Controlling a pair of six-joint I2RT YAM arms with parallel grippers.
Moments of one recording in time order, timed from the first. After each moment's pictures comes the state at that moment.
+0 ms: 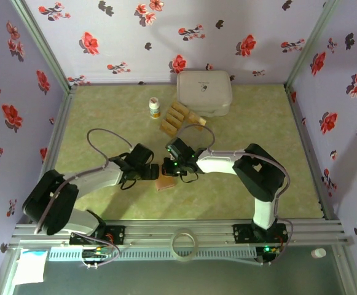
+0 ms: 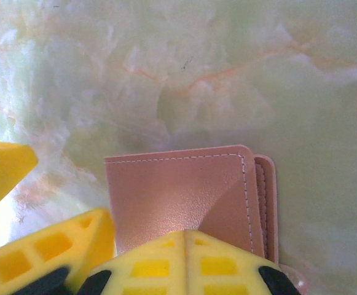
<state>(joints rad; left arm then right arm) -0.70 1.39 0.67 -0.40 -0.16 -0.59 0.91 1.86 1.05 -0.14 -0.26 0.85</state>
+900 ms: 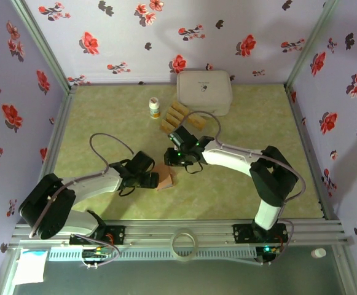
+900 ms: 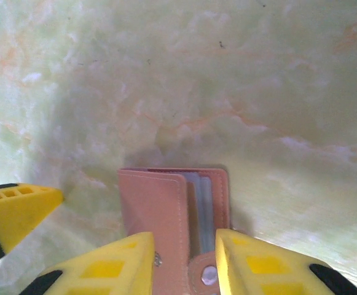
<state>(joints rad) -0.77 1.37 0.60 -0.41 -0.16 -0.59 0.87 1.75 1.19 -0.45 -0.14 0.74</state>
